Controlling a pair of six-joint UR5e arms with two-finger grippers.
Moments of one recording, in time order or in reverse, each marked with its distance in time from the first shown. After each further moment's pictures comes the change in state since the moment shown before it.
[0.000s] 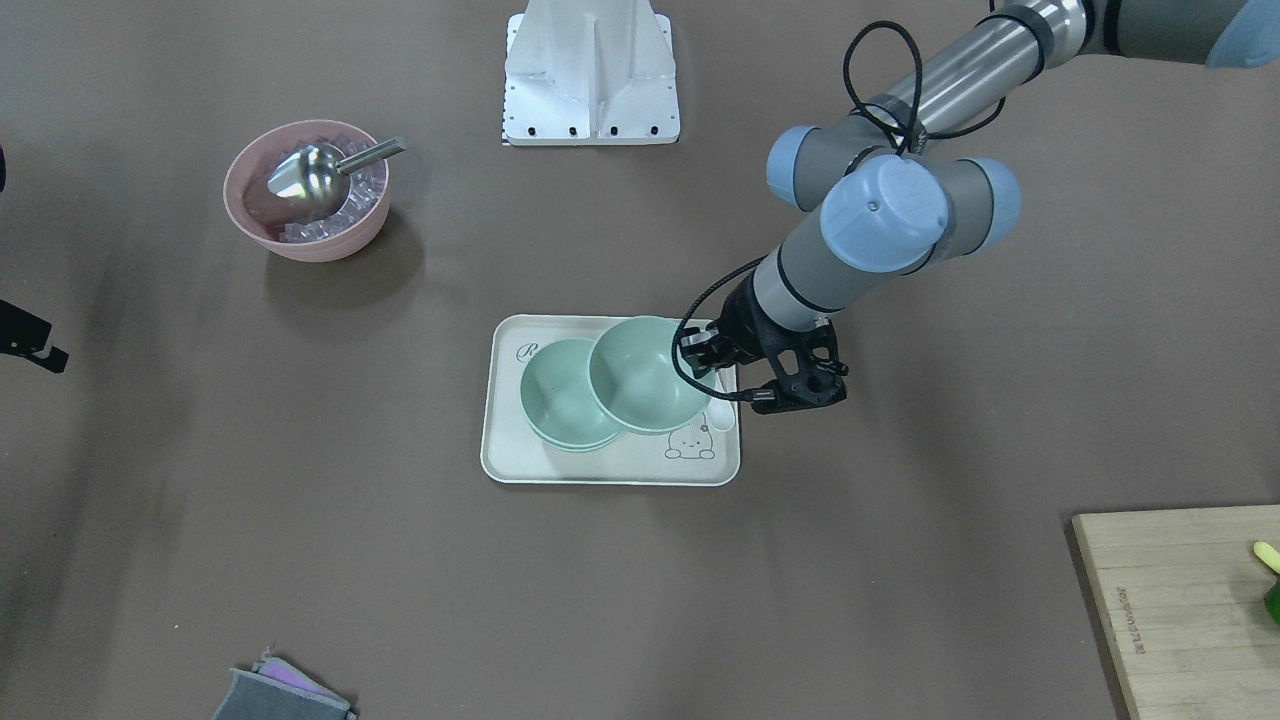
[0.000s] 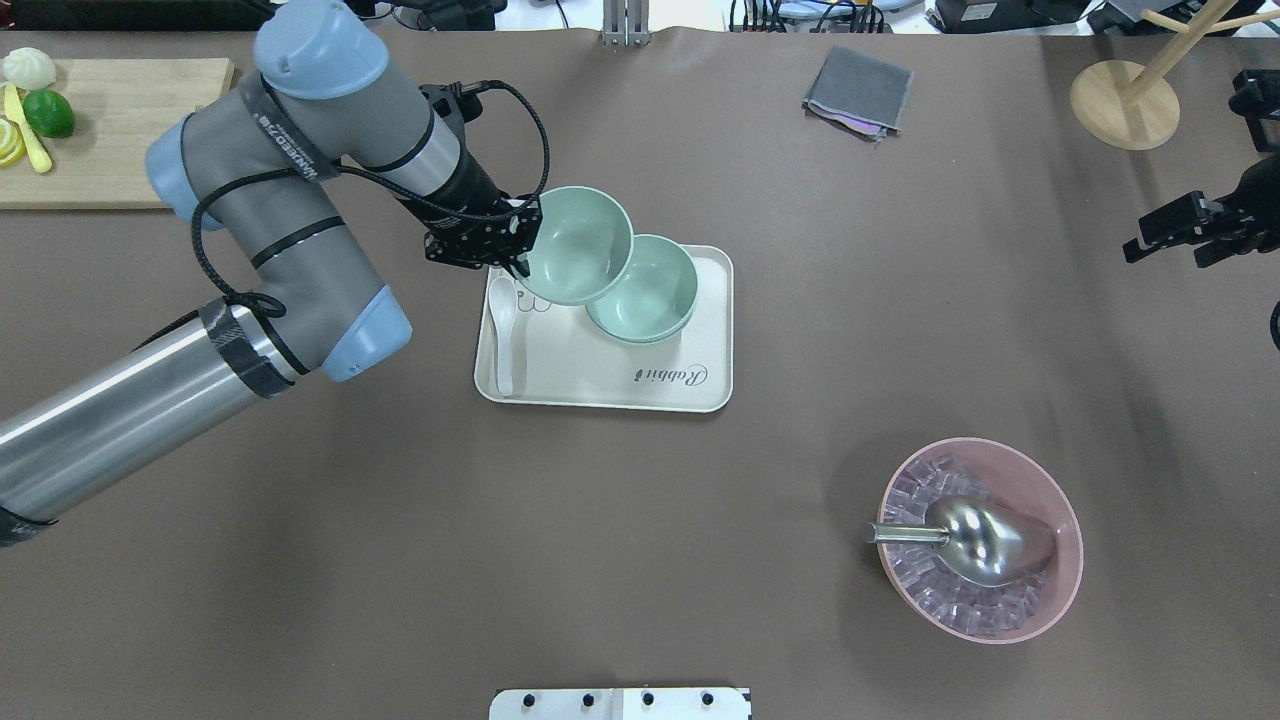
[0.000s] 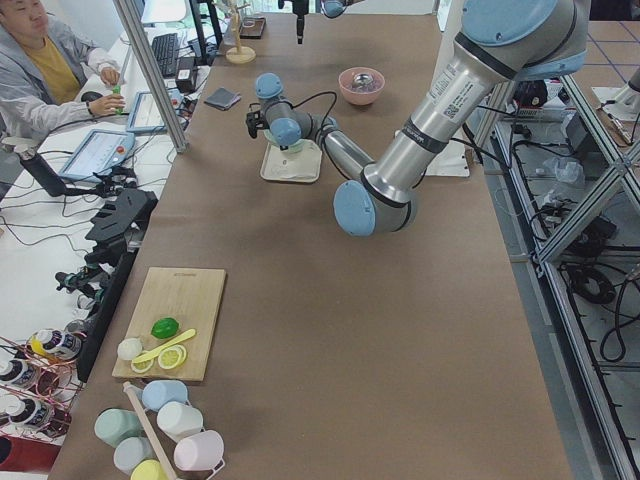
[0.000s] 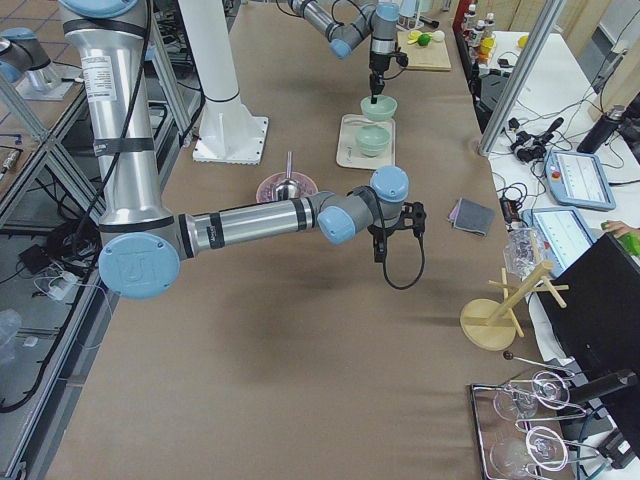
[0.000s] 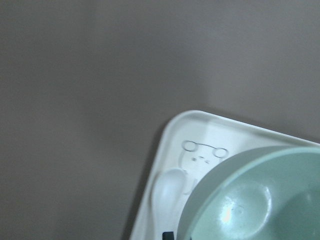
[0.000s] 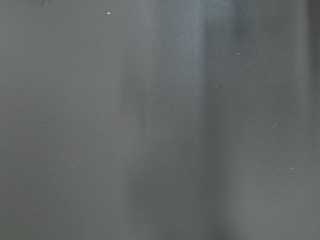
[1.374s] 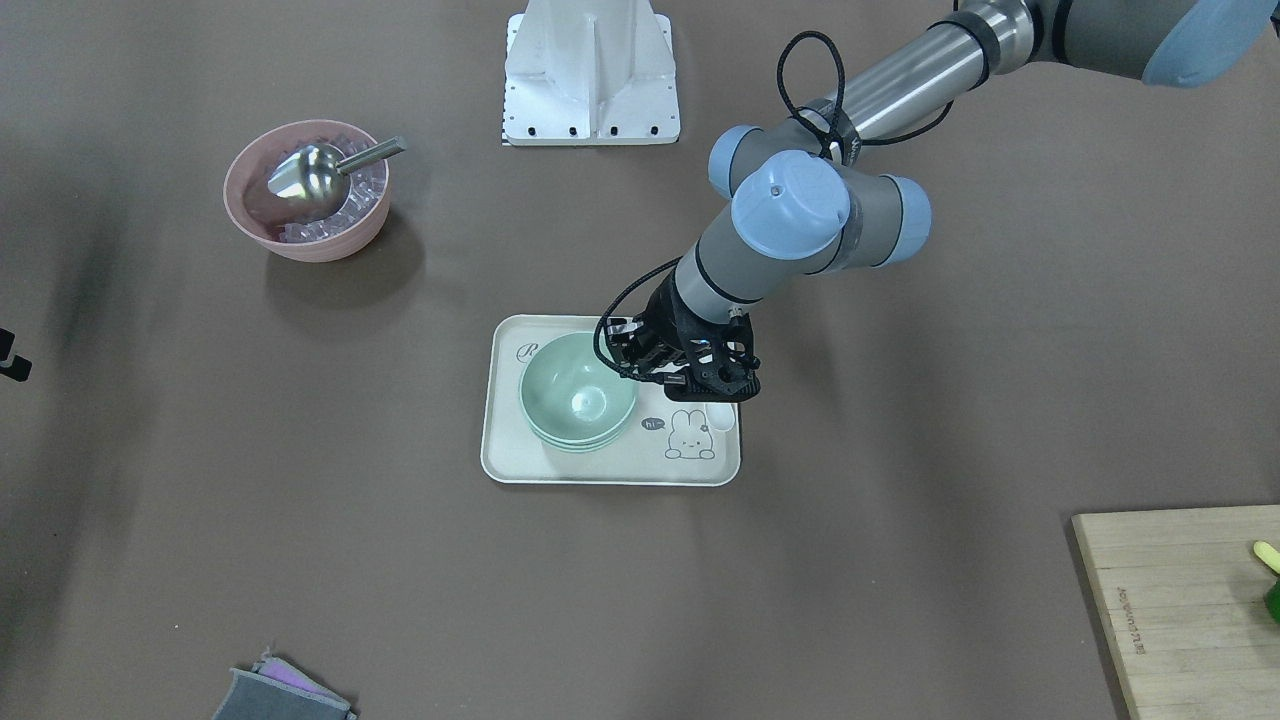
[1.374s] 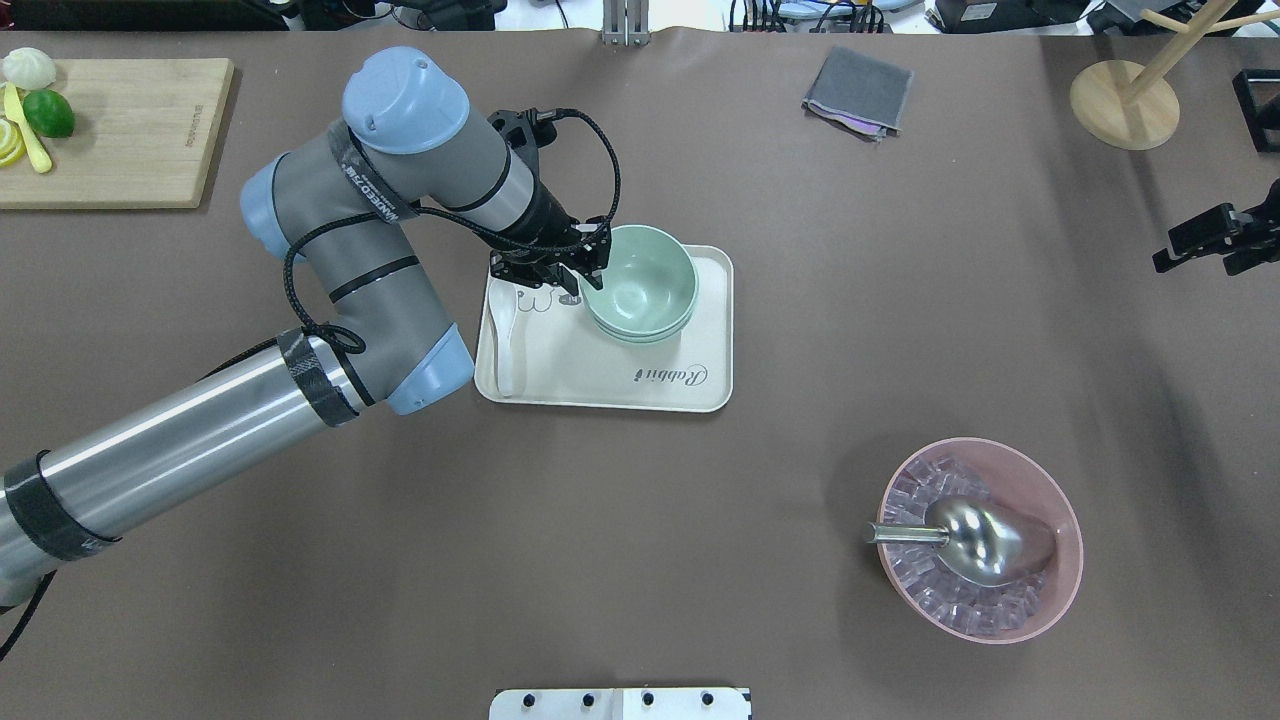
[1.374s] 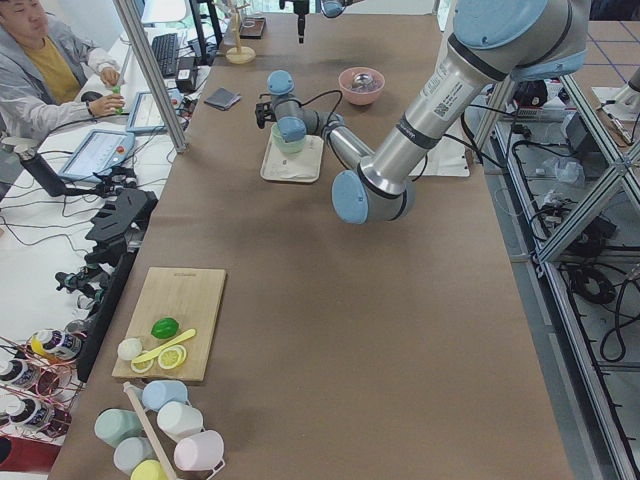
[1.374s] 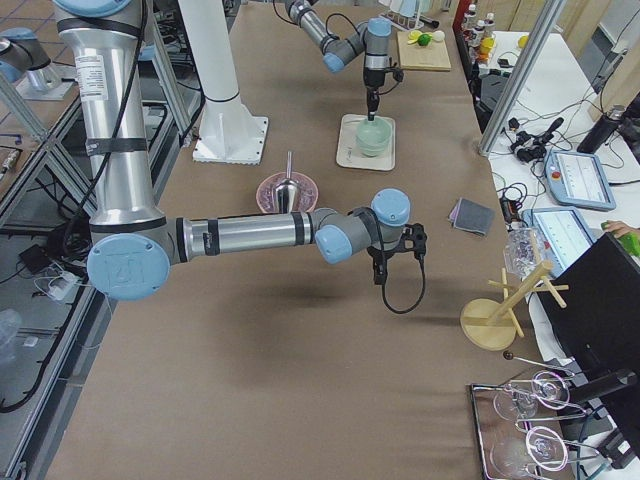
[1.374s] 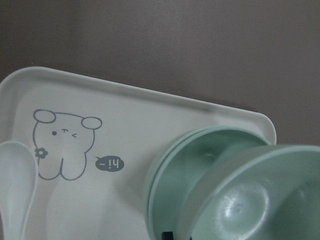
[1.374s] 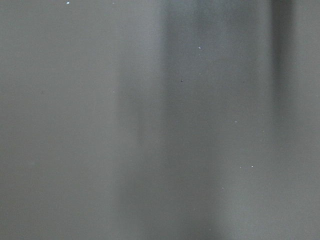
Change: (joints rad) left arm 0.071 -0.055 0.085 -0.151 0.099 -0.007; right arm 0.018 -0.010 -0.054 0.012 -0.001 -0.050
